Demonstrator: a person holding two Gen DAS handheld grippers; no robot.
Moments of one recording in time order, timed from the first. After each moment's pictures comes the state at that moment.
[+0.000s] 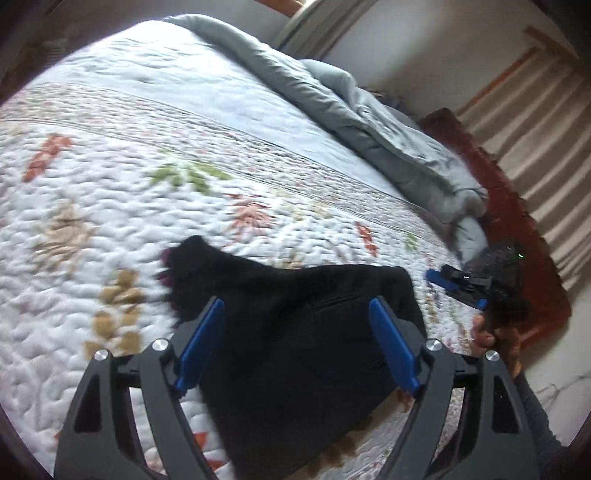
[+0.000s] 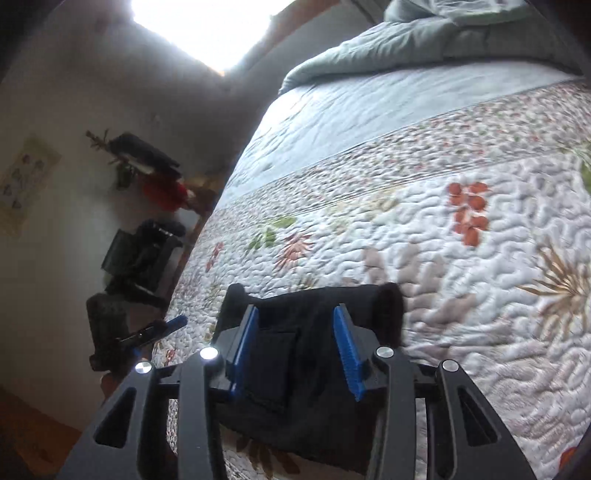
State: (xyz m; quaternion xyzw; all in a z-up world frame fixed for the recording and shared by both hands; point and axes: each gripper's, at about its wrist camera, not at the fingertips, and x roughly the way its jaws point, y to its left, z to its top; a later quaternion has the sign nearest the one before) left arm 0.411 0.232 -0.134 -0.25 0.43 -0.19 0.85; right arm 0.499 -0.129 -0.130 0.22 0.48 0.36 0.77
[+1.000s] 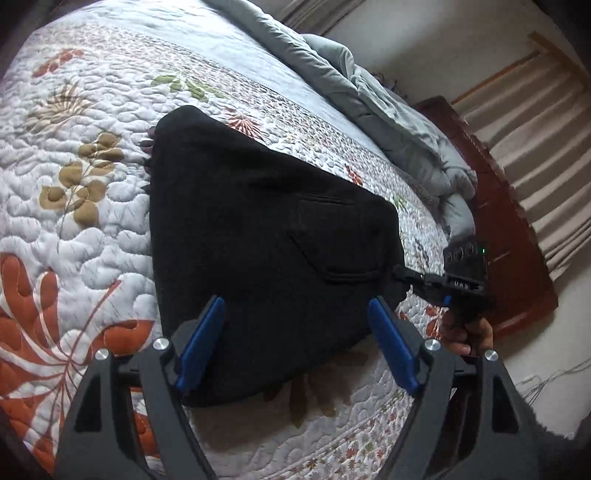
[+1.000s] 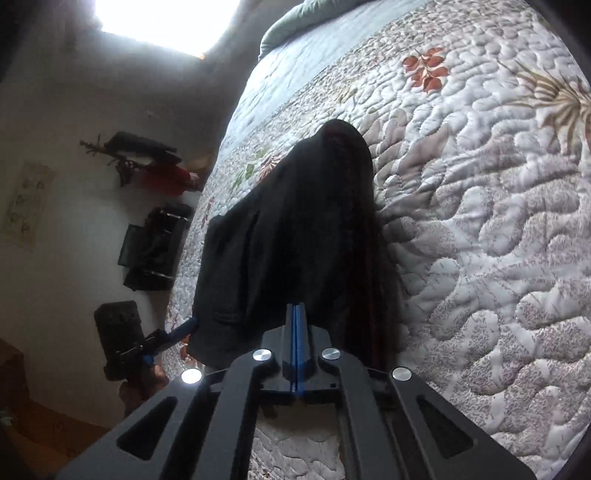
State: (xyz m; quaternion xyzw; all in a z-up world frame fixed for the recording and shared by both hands) left arm 0.329 0.208 -0.201 -0.29 0.45 -0.20 0.82; right arm 0.430 -0.184 -0.218 0.29 0.53 0.36 0.71
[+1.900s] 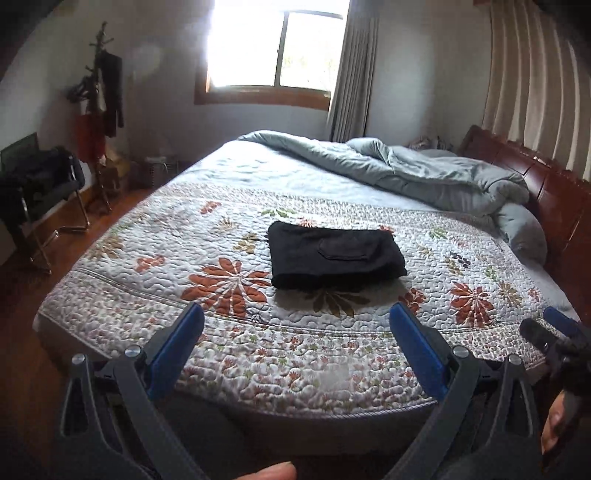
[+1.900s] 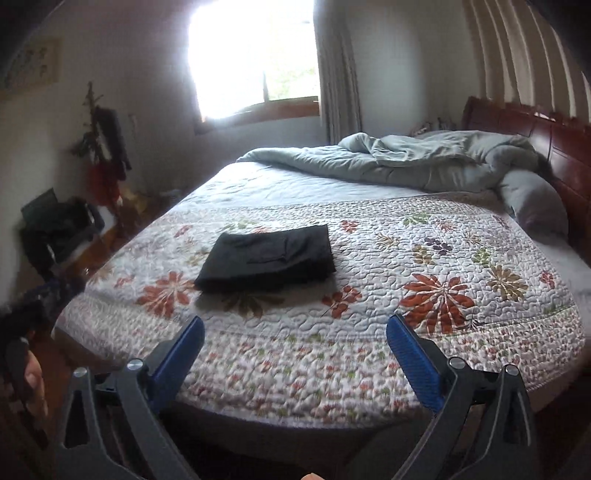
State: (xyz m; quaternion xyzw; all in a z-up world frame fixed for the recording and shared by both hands) left arm -0.016 0.112 -0.003 -0.07 0.28 0.07 0.95; right arm 0.002 -0.164 -0.008 0.01 0.29 0.13 0.95
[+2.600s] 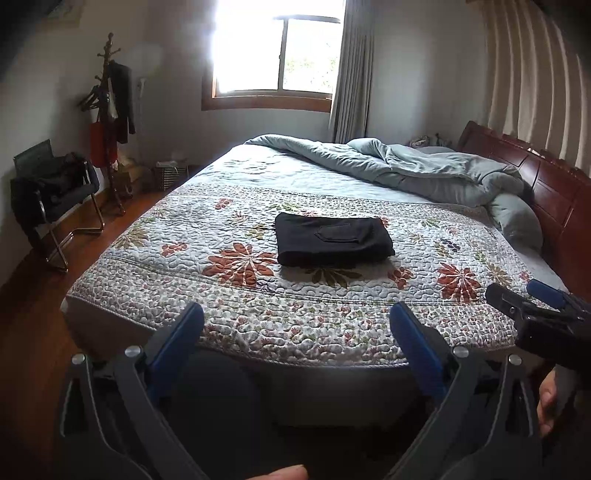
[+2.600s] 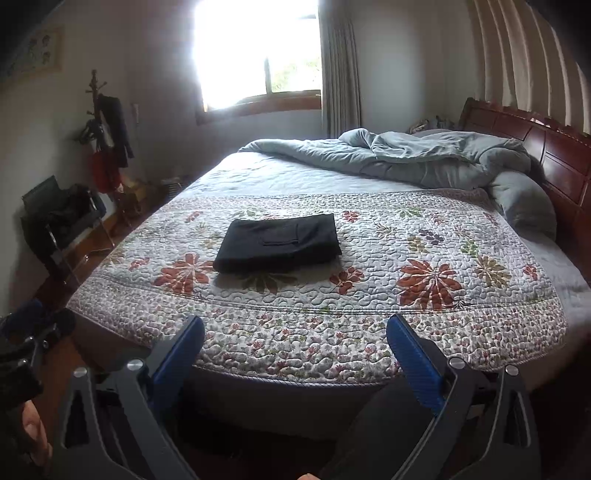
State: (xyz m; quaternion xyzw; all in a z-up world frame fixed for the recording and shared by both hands) left arm -0.107 0.080 0.015 -0.06 0.29 0.07 0.95; right arm -0.042 -0.145 0.014 0.00 0.31 0.12 0.94
